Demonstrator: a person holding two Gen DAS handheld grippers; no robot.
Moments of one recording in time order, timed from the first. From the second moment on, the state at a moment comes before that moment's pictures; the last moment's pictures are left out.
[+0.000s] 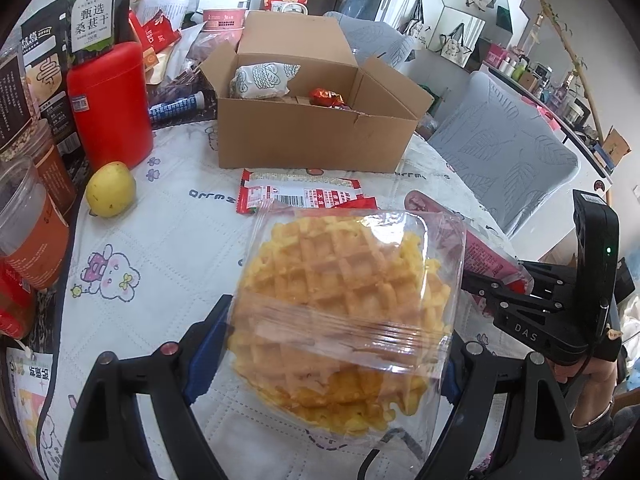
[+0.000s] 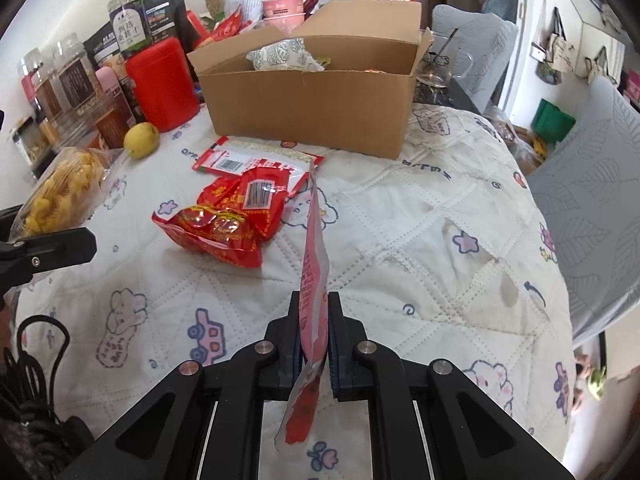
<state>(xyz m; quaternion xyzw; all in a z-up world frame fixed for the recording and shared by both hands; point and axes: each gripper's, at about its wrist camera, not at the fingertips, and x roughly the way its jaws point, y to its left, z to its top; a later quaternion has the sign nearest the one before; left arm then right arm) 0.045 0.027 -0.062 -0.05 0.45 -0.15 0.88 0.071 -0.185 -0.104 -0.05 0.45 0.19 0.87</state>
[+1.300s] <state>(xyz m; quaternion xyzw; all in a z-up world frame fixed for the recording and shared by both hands) 0.118 -0.005 0.059 -0.03 0.31 -0.17 0.94 0.106 -0.169 0.022 -0.03 0.30 0.25 0.92</state>
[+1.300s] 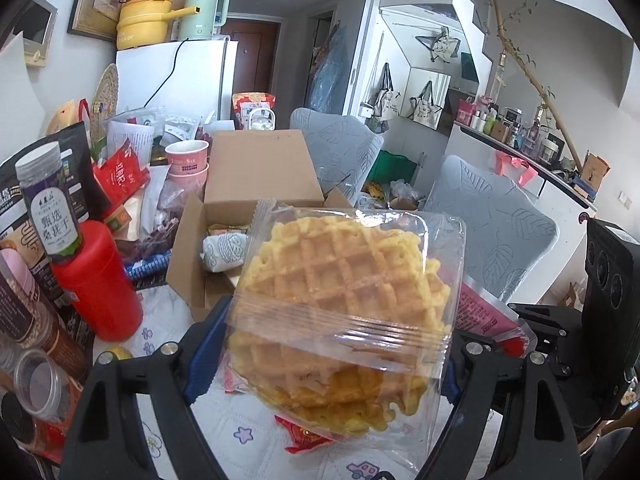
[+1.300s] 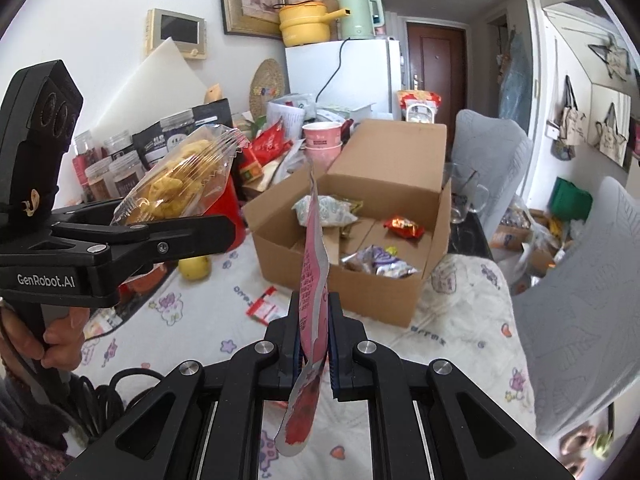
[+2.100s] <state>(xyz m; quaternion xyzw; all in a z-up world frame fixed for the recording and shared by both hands) 0.258 -0.009 0.077 -0.05 0.27 -0.14 0.95 0.244 -0.166 0.050 -0.04 0.26 0.19 0.95</state>
